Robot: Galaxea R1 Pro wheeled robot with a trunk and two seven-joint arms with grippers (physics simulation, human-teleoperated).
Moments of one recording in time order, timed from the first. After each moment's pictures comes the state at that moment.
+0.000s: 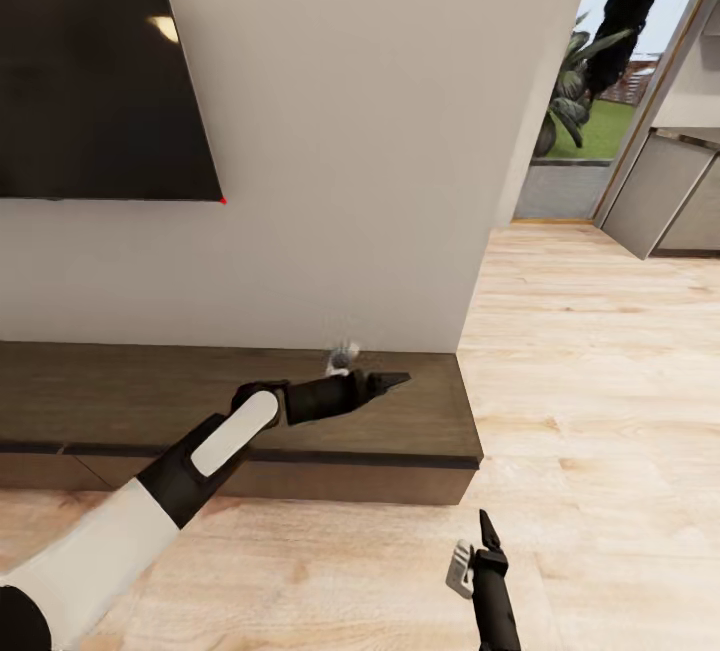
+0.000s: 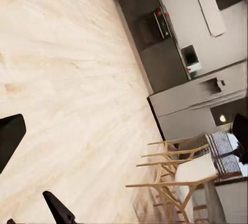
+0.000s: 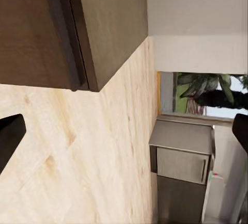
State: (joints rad) left arm -0.85 0.14 -0.73 -1.16 1.41 0.61 -0.25; right arm -0.40 0.03 0.45 -0.24 0.96 0.13 -0.94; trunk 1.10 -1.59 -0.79
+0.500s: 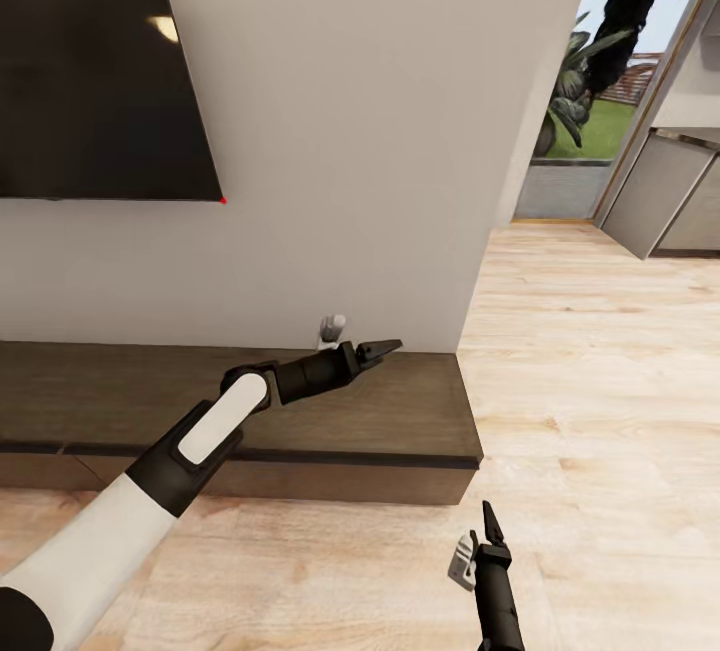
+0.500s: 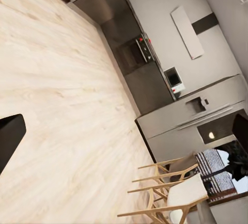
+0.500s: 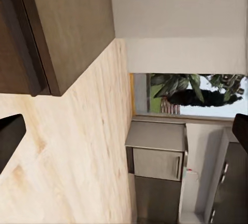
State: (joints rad) left arm -0.85 0.14 -0.62 -1.23 1.40 0.61 -0.25; right arm -0.40 0.03 0.45 -0.23 0.97 0.13 -1.06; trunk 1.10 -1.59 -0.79
